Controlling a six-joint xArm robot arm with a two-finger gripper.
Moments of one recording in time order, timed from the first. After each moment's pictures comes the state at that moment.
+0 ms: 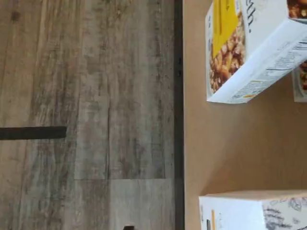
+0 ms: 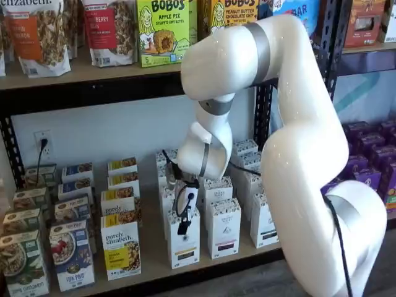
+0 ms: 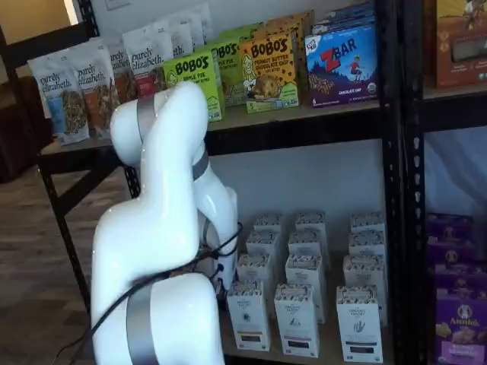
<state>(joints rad) 0.34 0.78 -1.18 0.70 0.30 -1.87</state>
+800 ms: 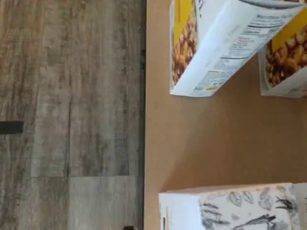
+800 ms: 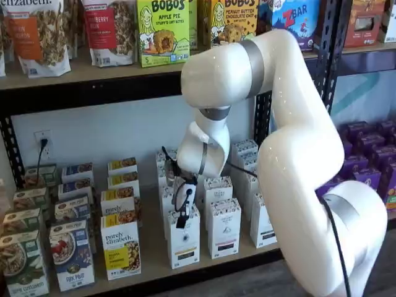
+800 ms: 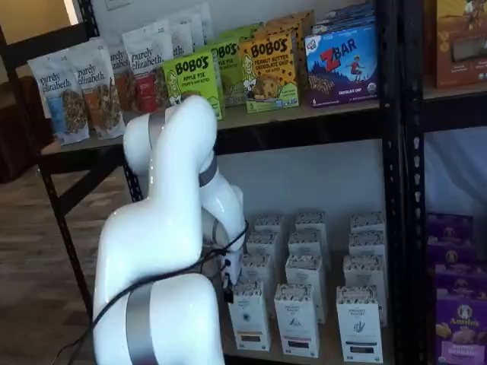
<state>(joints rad) 0.30 0.90 -1.35 0.63 0.32 -1.84</state>
